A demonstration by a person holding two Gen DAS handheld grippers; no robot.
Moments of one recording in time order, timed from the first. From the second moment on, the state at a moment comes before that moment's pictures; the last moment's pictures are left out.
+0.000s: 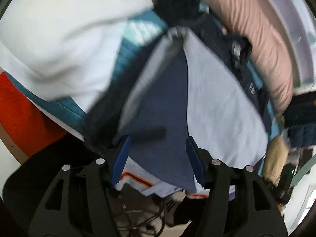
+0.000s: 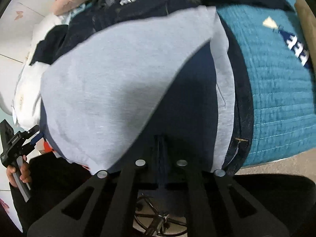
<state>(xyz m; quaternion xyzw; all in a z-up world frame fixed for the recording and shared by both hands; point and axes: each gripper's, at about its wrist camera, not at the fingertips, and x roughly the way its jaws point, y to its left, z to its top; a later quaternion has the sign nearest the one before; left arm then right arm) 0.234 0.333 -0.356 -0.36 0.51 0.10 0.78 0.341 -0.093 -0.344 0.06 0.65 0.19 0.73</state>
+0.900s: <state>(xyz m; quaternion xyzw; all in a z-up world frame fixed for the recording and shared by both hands) 0.246 0.338 -0.390 -0.38 0.55 0.10 0.74 0.357 0.043 -0.314 0.07 0.59 0.31 0.74</state>
